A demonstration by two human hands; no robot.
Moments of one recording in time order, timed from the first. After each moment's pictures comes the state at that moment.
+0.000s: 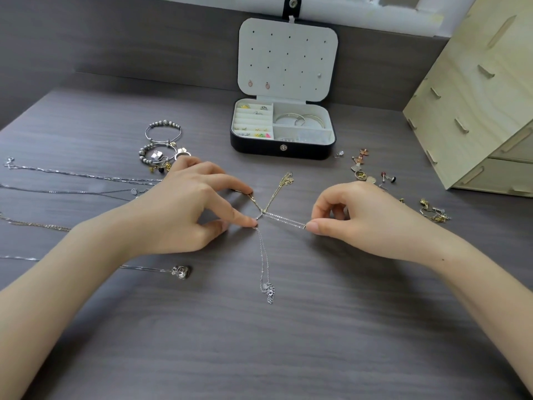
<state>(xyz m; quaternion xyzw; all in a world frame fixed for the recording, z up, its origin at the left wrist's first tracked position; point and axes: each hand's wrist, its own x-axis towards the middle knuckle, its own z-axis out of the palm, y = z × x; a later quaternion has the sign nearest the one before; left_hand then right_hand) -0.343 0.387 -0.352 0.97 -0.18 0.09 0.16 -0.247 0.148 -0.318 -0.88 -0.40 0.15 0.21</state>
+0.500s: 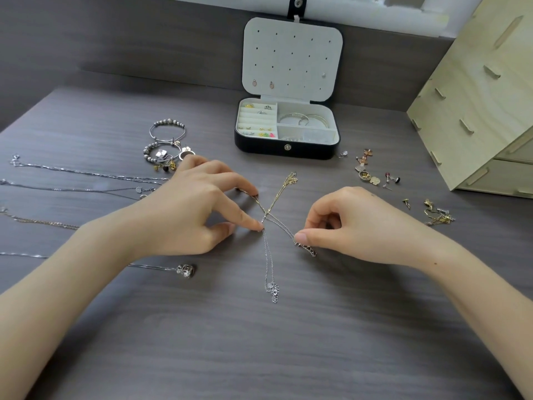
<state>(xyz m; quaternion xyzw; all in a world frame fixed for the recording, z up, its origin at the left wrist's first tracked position) -0.346 0.384 -0.348 0.97 -0.18 0.08 0.15 -0.256 0.158 -0.319 -0.87 -0.42 0.17 0.18</state>
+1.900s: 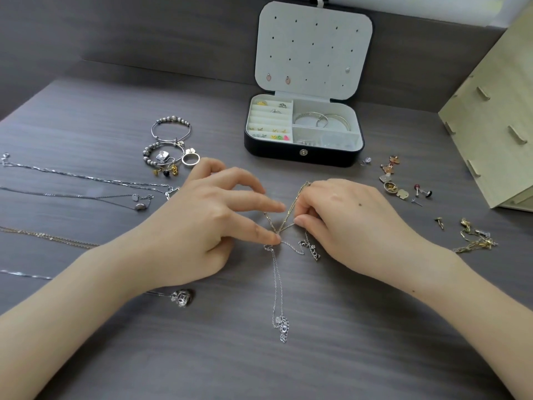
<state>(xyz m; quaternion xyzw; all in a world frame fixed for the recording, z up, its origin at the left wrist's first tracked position) -0.338 0.379 -0.354 0.95 -0.24 0.14 0.11 -0.243 0.193 -0.328 -0.88 -0.47 0.04 0.06</state>
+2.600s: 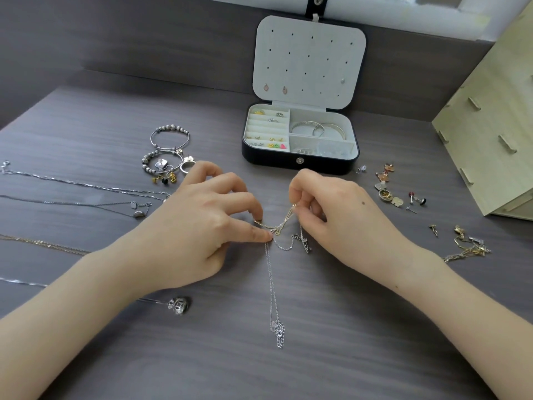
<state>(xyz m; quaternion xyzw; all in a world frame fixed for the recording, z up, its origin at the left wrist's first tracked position) -0.334 0.382 -0.354 0.96 -0.23 0.16 0.04 -0.228 0.196 -0.345 -0.84 -0.49 -0.01 0.24</state>
